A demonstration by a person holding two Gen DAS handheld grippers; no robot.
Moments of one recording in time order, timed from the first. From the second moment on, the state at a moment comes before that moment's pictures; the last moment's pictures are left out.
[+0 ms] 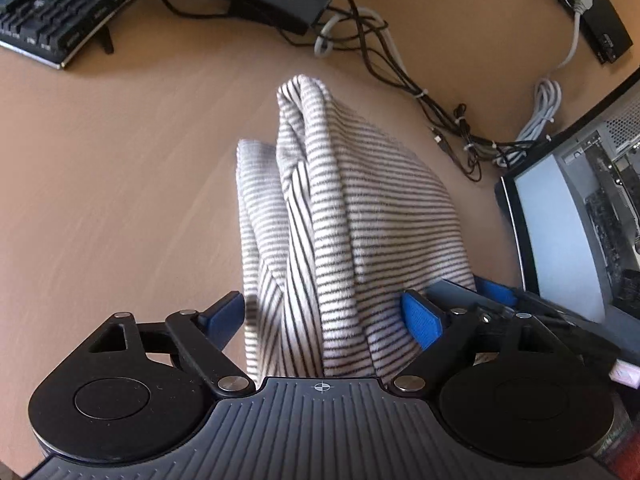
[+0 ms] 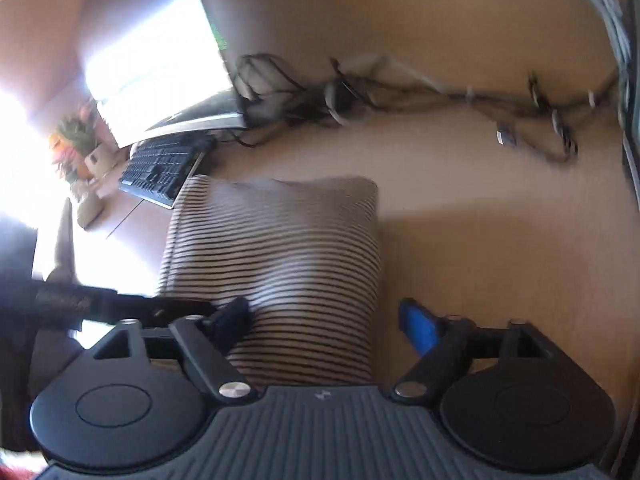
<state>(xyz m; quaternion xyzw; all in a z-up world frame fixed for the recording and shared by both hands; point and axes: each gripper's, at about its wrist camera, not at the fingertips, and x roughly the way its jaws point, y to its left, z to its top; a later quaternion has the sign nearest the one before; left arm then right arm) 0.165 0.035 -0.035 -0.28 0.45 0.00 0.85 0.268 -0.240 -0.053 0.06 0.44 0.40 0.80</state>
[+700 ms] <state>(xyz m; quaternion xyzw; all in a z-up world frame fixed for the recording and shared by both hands) 0.121 0.177 -0.034 -0.34 0.39 0.07 0.85 0.272 -0.061 -0.053 0.05 0.45 0.52 0.73</state>
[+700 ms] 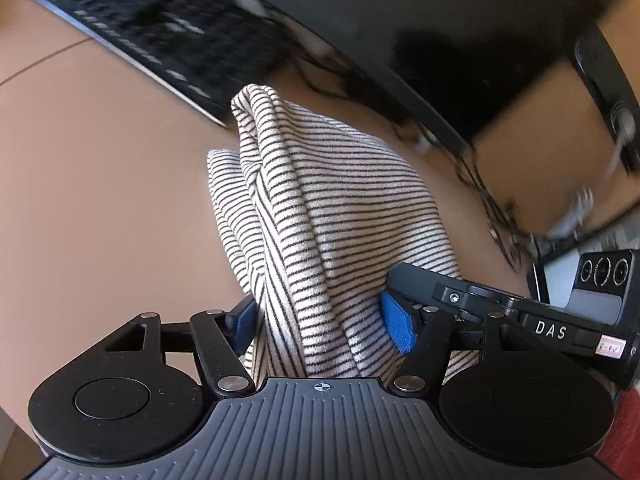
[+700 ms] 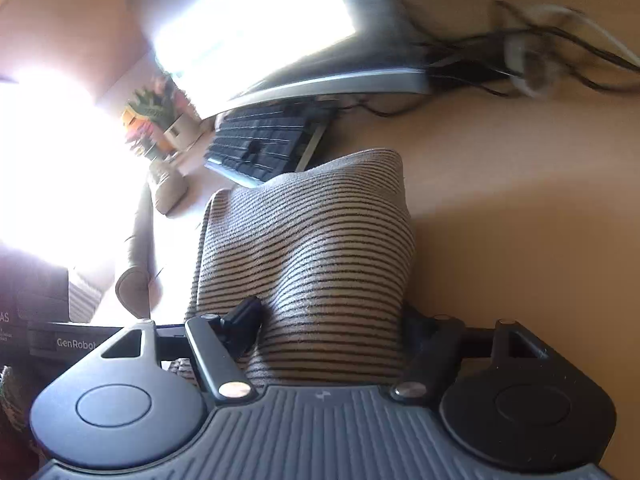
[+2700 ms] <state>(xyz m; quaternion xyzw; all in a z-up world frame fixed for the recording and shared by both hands) 0.187 0.261 -0.024 -0.29 0.35 0.07 0.89 0.166 0.024 -0.032 -0.20 0.26 0.58 0.75</state>
